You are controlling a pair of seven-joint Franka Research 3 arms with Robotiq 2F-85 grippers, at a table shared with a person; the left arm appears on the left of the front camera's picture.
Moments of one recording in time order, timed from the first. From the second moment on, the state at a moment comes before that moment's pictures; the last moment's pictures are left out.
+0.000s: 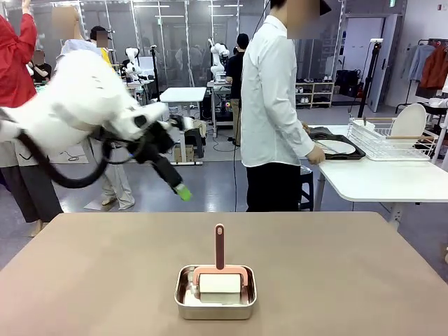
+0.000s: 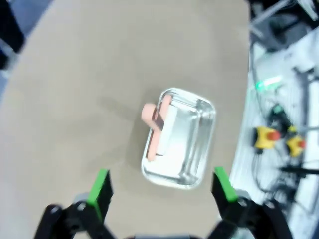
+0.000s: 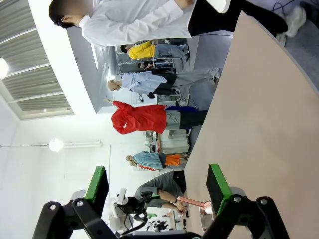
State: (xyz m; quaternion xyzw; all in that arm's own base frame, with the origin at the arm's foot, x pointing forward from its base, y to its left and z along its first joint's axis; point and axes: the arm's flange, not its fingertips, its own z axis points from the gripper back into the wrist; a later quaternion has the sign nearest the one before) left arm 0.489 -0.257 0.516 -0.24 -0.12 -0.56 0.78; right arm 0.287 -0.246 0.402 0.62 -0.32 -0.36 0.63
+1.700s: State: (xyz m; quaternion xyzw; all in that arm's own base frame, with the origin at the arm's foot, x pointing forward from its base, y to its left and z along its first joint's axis) left arm 0.508 -0.383 0.415 -0.15 0.03 -0.72 0.68; right arm 0.287 -0.246 0.402 0.62 -0.32 -0.36 0.63
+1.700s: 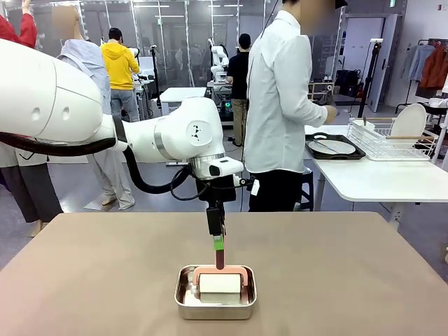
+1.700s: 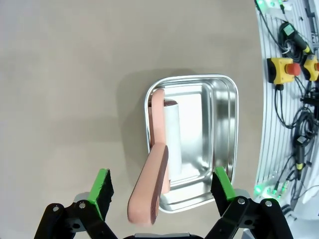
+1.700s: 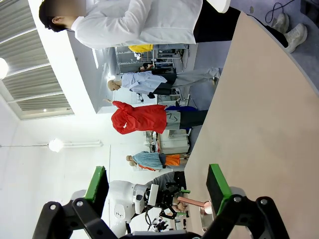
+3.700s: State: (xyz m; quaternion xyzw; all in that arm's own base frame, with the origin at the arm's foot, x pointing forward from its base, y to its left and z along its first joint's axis) left arm 0.506 -0.374 0.430 -0.15 0.05 -0.68 0.71; right arm 0.286 -0.246 0.402 0.62 -0.32 -0.36 0.63
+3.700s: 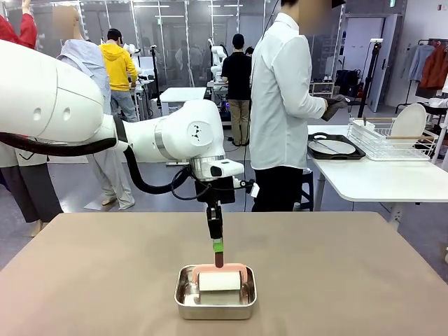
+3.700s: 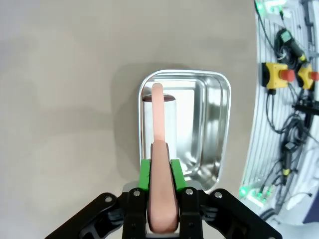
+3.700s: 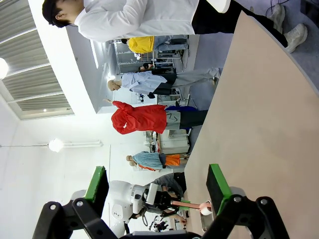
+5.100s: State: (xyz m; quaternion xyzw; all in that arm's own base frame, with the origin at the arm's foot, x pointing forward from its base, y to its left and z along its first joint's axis) left arm 0.481 -0.115 0.450 -0.19 -0.15 -0.12 0.96; right arm 0.286 -0.247 0.402 0.62 -0.32 -0.36 0.63
